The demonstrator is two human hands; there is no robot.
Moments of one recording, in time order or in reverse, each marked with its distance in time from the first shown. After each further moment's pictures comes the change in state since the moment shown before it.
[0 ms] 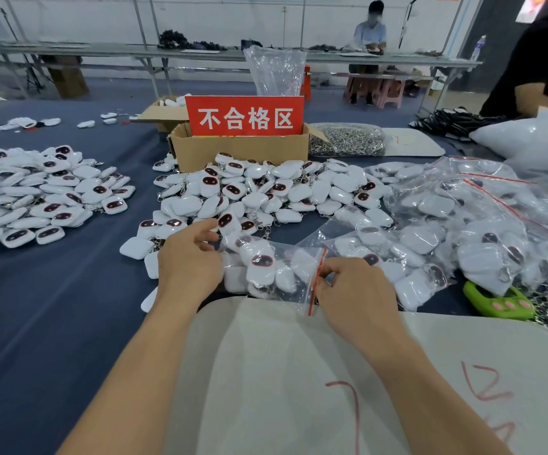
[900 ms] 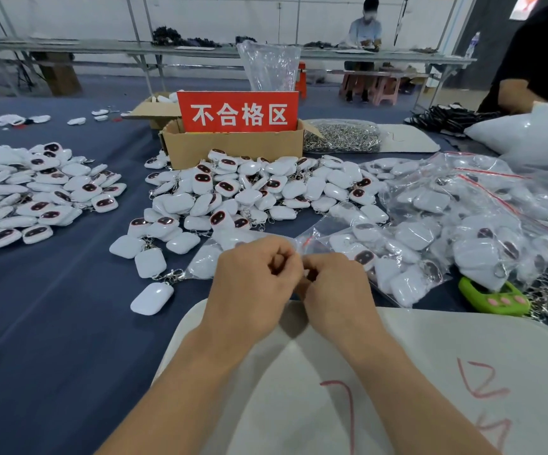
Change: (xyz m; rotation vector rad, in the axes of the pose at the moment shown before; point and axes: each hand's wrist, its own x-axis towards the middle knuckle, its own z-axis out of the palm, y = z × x) left_hand -0.072 0.039 0.038 0.007 -0.140 0.478; right_hand 0.000 -0.008 0.013 0.196 0.005 -0.133
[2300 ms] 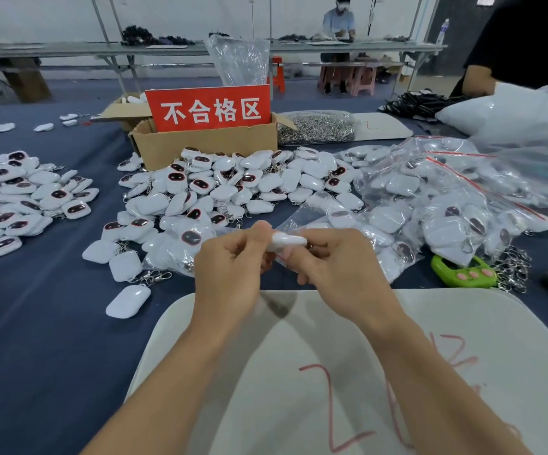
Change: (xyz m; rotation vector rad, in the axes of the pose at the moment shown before) left_hand 0.003 -0.001 0.016 -0.370 0.044 -0.223; right_hand -0.004 0.012 -0.037 0.430 -0.004 -0.100
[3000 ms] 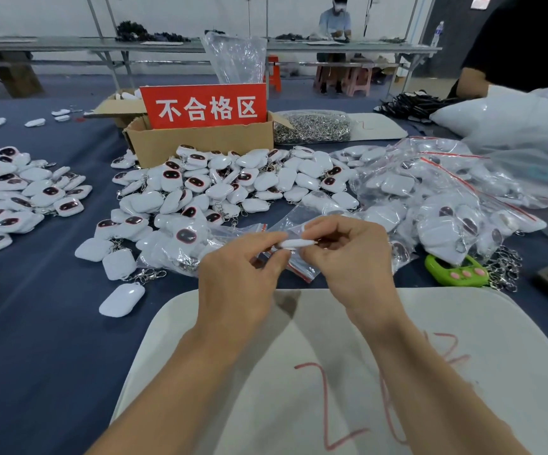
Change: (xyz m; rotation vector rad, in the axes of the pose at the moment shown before) left_hand -0.011 -0.002 0.006 0.288 0.001 0.227; right_hand 0.005 0.007 -0.002 0.265 0.279 0.099
